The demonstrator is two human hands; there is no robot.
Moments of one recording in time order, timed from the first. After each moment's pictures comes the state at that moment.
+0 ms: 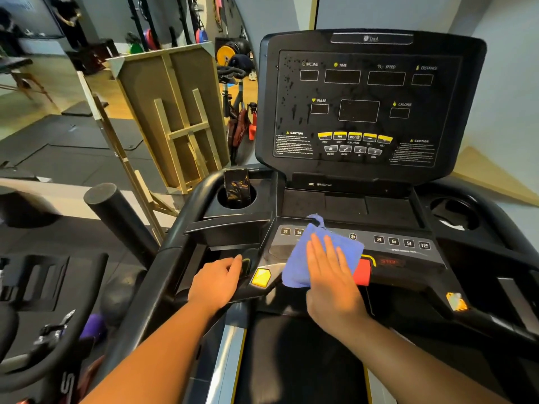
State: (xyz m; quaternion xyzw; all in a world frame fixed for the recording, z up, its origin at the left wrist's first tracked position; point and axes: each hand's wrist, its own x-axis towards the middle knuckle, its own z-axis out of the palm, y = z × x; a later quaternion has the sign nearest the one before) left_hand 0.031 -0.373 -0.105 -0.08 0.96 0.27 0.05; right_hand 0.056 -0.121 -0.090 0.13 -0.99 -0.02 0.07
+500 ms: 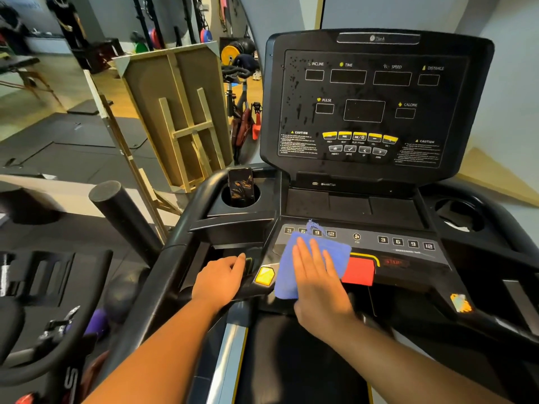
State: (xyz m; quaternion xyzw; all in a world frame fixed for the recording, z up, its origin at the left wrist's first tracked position) left_hand 0.031 -0.373 -0.103 -0.08 0.96 0.26 0.05; right_hand 0.062 -0.144 -0.095 0.18 -0.98 -0.06 0.06
